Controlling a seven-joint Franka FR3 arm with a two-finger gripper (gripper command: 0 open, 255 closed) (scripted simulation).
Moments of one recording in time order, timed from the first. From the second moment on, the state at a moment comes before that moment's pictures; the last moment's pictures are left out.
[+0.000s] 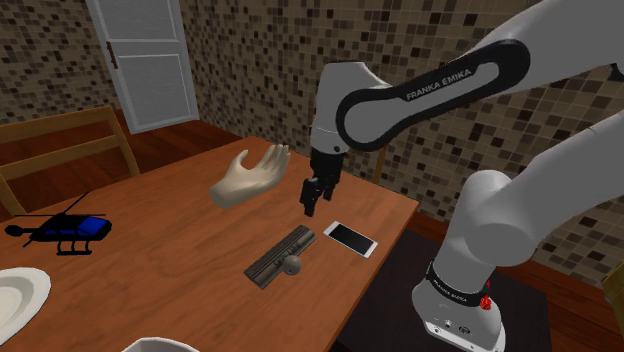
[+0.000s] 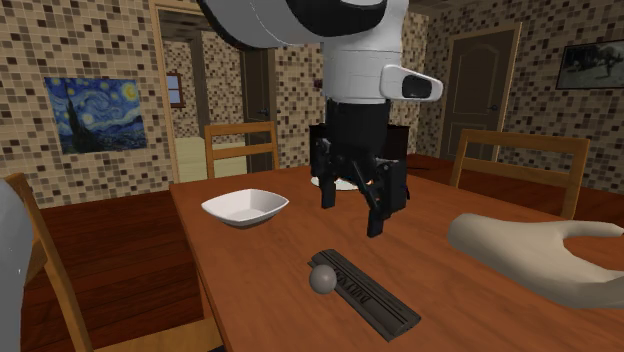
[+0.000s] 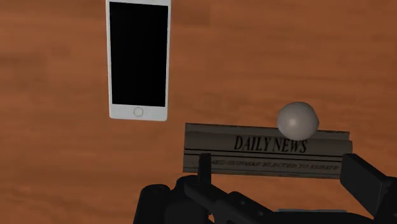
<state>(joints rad) 0.16 -0.59 0.16 -2.73 0.20 2.19 0.10</state>
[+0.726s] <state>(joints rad) 0.27 -0.23 0.23 -2.75 0.35 2.58 0.08</state>
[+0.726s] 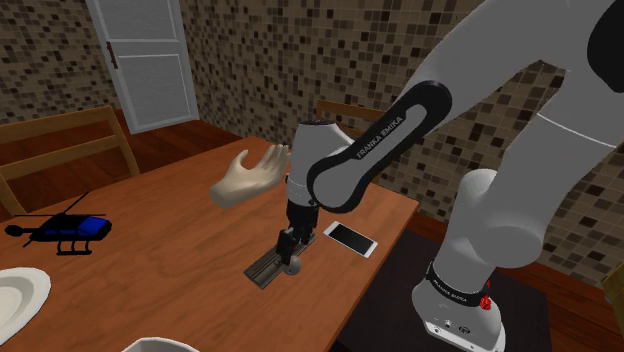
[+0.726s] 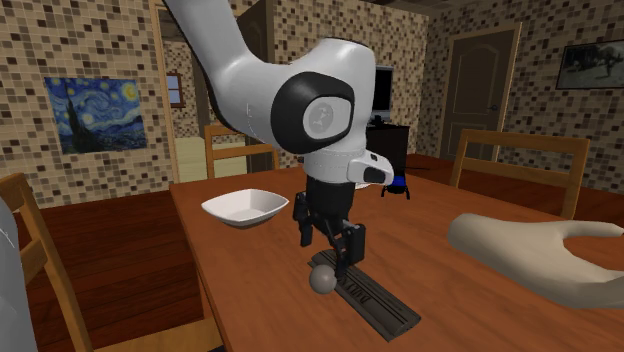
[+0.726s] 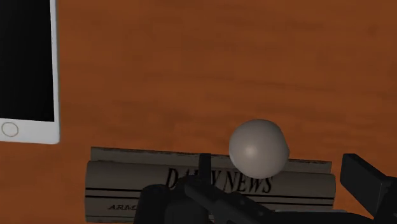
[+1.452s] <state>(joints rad) 0.29 -0.10 0.25 -2.75 0.39 2.71 0.06</state>
